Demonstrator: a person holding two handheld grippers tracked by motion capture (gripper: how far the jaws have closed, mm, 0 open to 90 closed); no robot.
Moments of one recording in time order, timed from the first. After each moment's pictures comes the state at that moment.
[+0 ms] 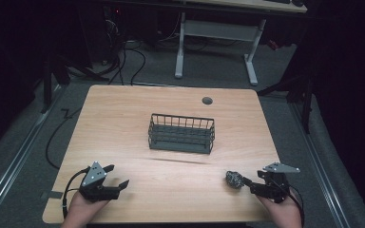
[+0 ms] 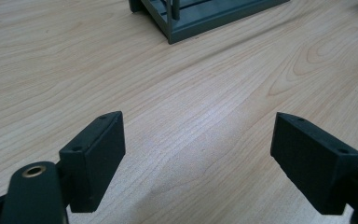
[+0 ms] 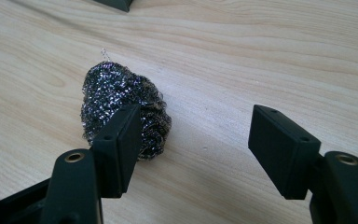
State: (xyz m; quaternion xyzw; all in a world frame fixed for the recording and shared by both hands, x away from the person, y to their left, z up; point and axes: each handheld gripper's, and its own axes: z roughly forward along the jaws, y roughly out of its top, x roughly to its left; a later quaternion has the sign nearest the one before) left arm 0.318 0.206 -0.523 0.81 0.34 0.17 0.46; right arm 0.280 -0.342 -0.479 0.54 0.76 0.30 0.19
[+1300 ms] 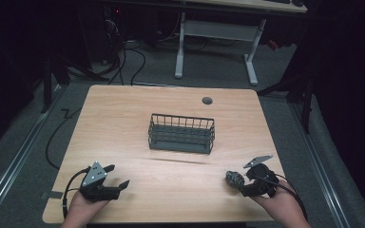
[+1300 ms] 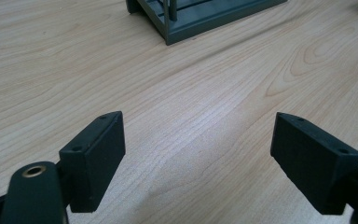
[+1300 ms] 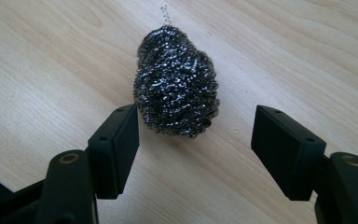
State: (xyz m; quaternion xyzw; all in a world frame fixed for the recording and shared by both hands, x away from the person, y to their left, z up) left arm 0.318 0.205 -0.522 0.81 0.33 0.16 0.46; right arm 0.298 -0.298 -0.453 0.47 0.86 0.15 0.13
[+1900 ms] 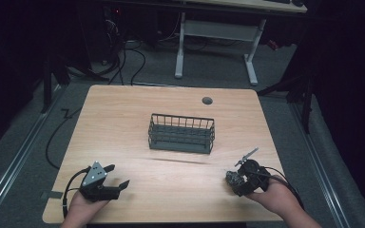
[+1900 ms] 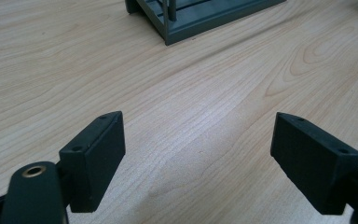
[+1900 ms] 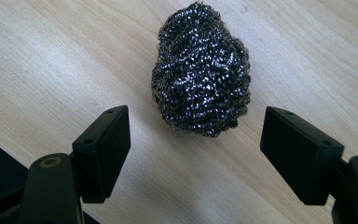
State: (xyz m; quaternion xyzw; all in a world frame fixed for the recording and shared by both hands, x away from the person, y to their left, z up) left arm 0.318 0.204 -0.522 0.81 0.33 0.16 0.46; right arm 0.322 -0.284 -0.458 0.45 0.89 0.08 0.05
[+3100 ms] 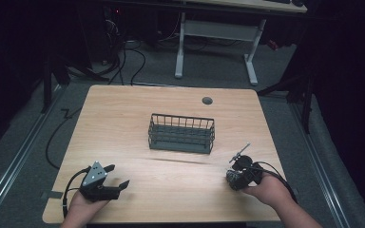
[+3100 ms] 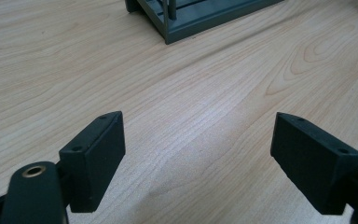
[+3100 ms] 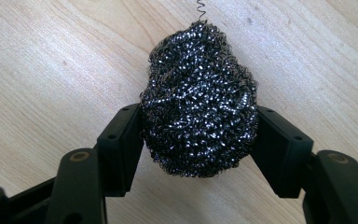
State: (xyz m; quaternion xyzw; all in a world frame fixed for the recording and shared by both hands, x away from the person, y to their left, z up) left arm 0.319 0.205 -0.522 0.81 0.33 0.16 0.45; right arm 0.345 -0.277 -0.474 0.45 0.89 0.06 0.03
